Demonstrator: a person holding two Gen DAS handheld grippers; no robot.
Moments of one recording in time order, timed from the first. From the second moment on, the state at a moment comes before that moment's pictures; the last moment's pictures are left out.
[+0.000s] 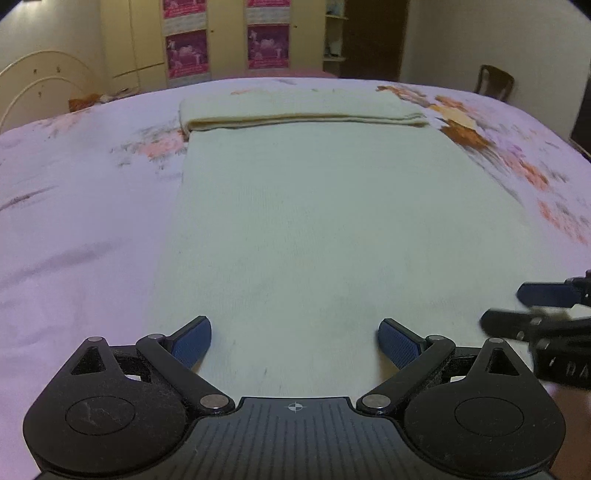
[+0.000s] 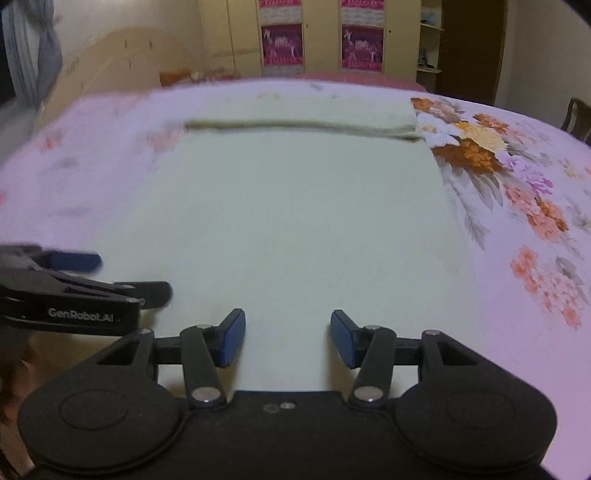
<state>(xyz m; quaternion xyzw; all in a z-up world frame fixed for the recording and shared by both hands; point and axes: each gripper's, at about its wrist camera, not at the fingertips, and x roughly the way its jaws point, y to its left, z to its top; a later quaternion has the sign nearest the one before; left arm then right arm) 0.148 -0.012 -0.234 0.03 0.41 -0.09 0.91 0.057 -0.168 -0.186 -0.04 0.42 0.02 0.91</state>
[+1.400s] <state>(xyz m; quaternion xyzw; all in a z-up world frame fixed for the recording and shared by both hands) 0.131 0.074 -0.229 -0.07 0.45 -0.06 0.89 0.024 -0.225 -0.166 0.02 0.40 -0.07 0.91</state>
